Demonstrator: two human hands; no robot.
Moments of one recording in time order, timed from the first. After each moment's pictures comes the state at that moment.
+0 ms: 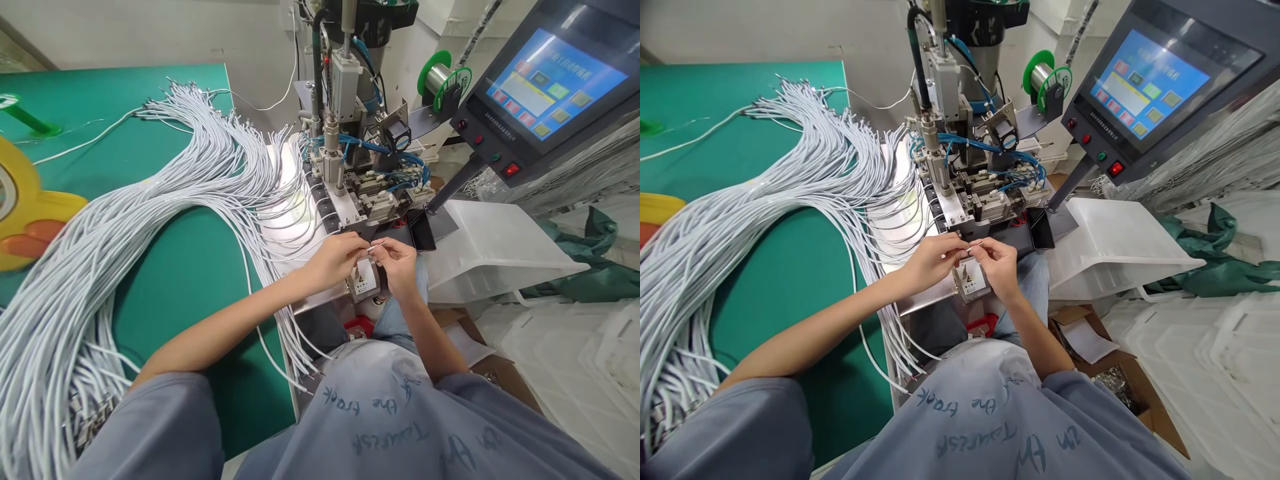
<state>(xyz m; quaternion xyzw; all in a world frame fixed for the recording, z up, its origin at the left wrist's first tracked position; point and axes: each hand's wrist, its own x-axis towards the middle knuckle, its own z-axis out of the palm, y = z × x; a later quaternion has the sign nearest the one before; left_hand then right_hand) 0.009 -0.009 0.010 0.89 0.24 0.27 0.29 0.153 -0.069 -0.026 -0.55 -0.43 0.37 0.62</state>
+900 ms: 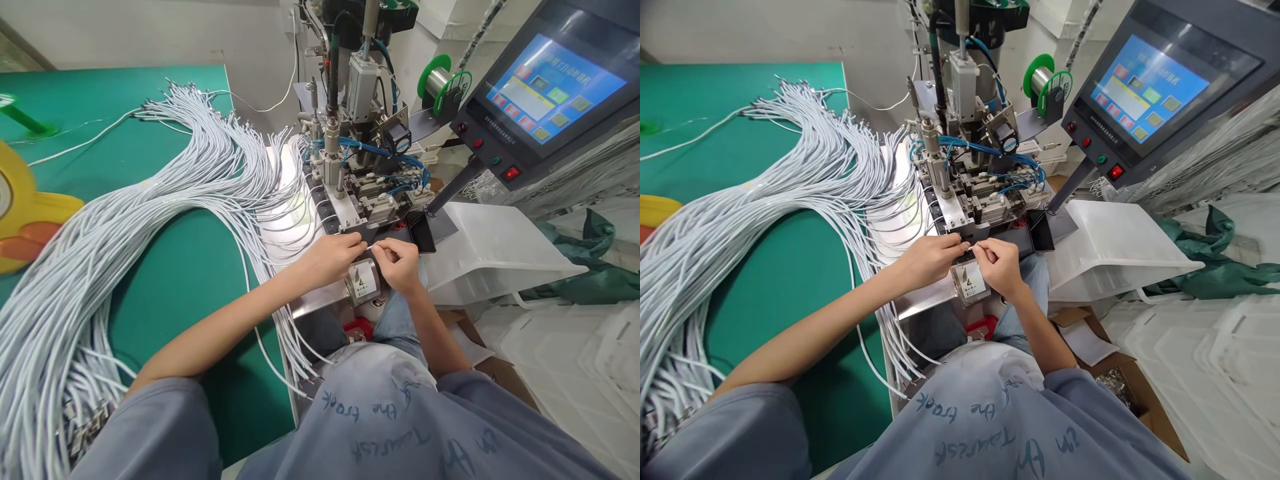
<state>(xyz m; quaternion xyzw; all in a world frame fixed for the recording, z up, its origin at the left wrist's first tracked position) 0.001 0.003 0.011 0.97 0.18 0.14 0.00 0.167 -0.064 -0.013 -0.60 -0.60 0.20 0.50</state>
